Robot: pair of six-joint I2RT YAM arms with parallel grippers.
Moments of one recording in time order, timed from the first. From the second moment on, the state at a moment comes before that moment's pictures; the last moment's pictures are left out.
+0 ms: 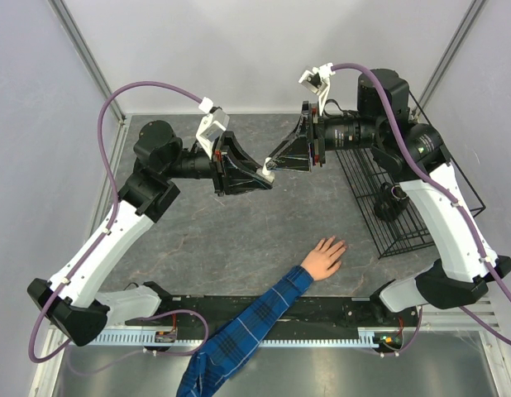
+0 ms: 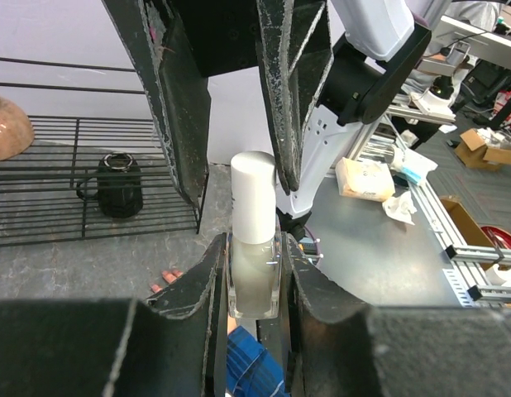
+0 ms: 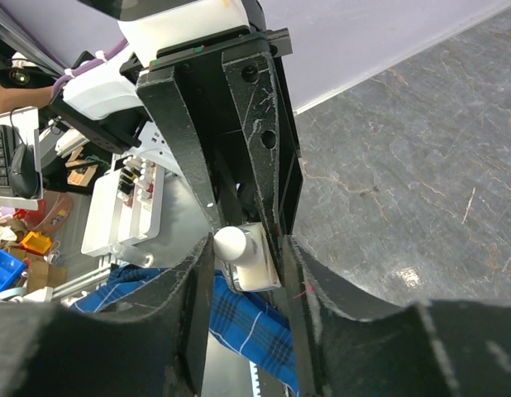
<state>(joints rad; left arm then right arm) -0.58 1.17 1.31 0.01 1.05 -0.35 0.59 1.45 2.03 -0.82 -0.88 0.30</state>
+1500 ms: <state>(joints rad) -0.50 1.05 1.30 -0.13 0.59 -0.33 0.61 1.34 1.82 -0.68 -0.51 0.27</state>
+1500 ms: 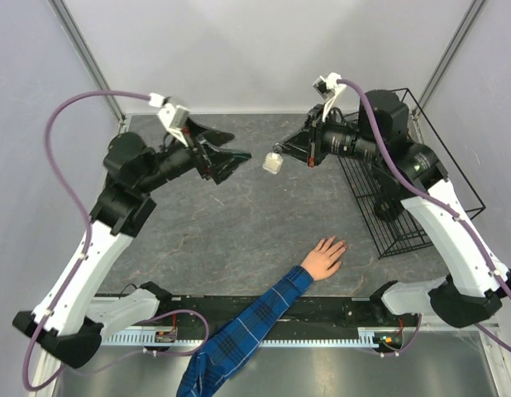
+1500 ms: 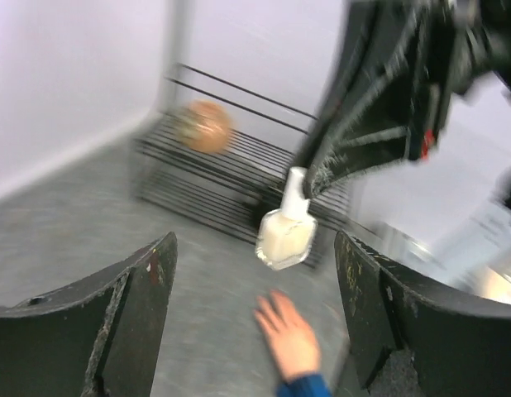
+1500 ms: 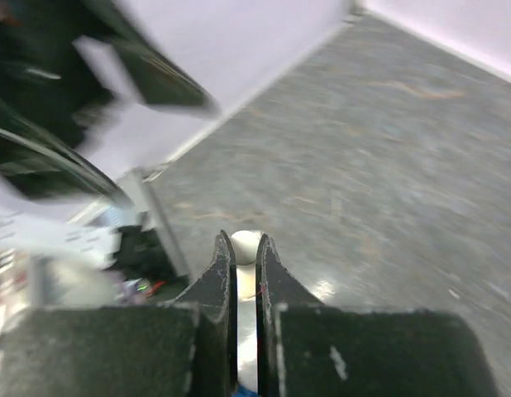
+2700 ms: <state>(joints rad) -0.50 0.84 1.22 -0.32 0.12 -0.39 0.62 1.59 0.82 0.37 0.37 0.24</state>
